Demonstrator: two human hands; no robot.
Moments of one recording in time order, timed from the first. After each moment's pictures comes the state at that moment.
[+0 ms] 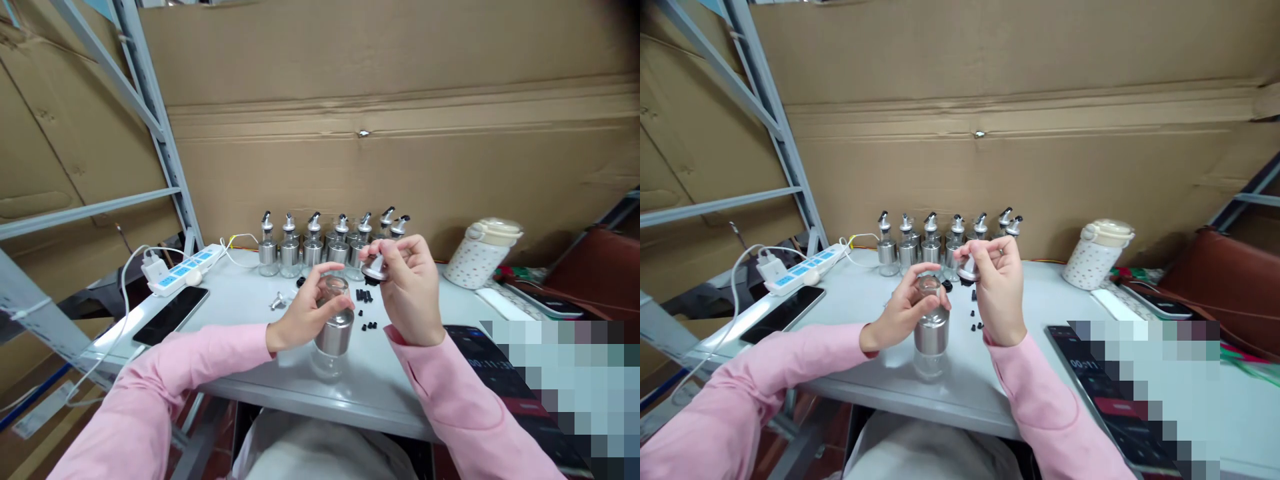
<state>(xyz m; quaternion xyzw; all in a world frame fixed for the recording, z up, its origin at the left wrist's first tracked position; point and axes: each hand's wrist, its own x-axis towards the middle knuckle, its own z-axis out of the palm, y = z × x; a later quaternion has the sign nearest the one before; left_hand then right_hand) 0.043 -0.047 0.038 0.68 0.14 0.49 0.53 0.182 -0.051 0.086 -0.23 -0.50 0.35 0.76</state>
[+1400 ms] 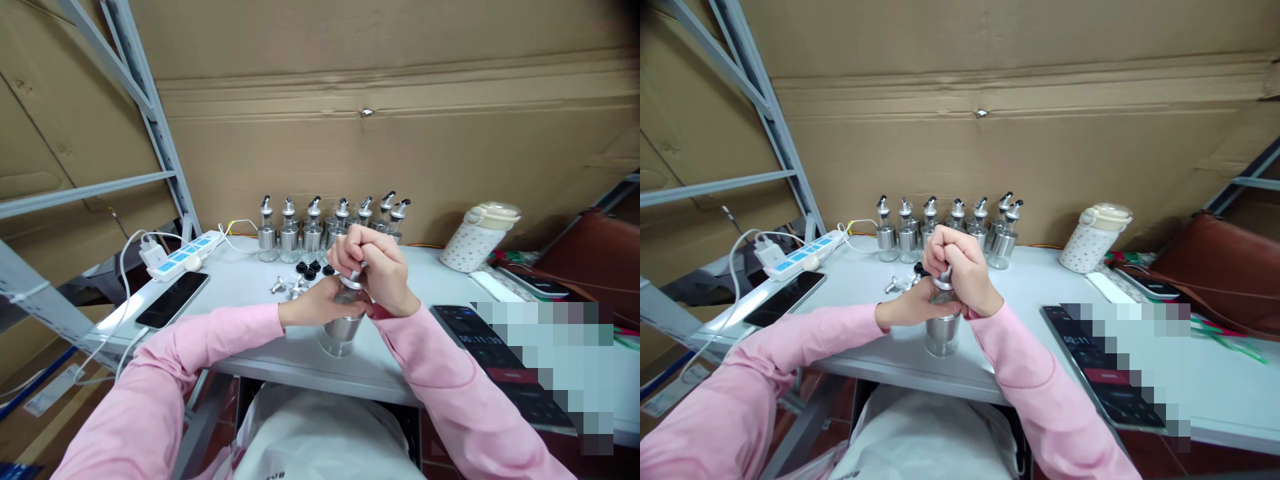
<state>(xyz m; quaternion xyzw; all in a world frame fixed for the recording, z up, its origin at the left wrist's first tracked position) 0.054 -0.041 0.040 0.78 0.24 0.29 0.50 0.160 -0.055 0.093 -0.11 -0.64 0.47 0.59</state>
